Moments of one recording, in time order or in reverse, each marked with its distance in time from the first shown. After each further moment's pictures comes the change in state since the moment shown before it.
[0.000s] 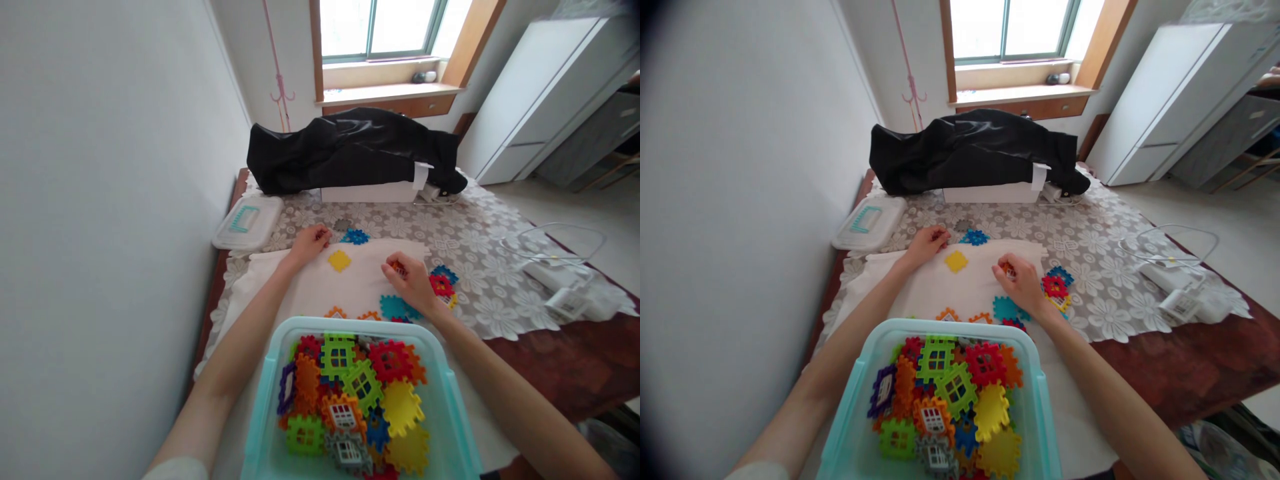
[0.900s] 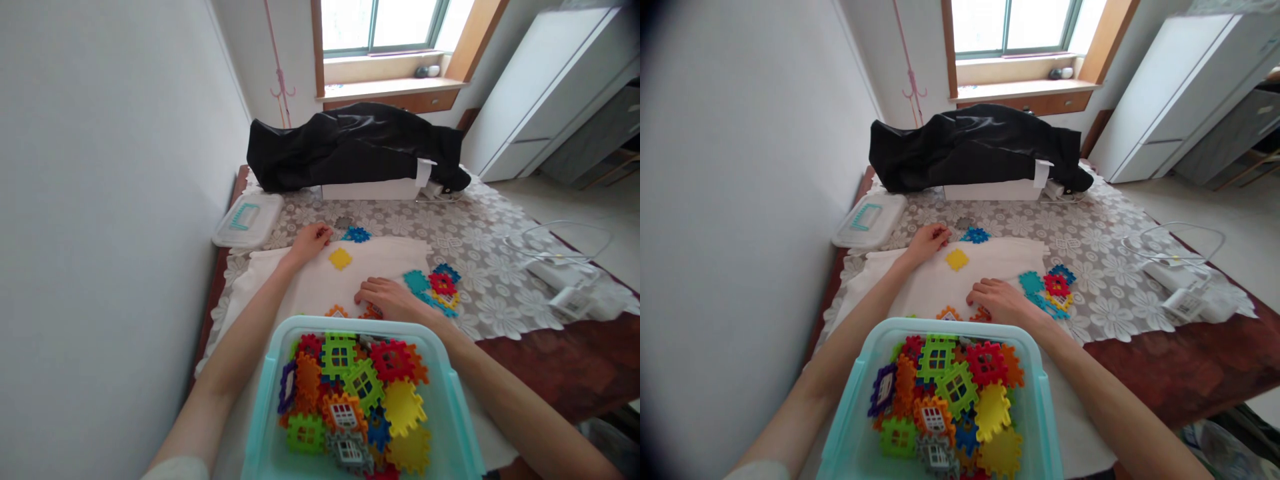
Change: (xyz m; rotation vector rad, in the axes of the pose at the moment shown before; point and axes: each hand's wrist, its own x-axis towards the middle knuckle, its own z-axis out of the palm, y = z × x) left_hand 0.002 -0.004 0.001 0.004 0.000 0.026; right_hand -0.013 -0.006 0.022 -0.321 -0.705 -0.489
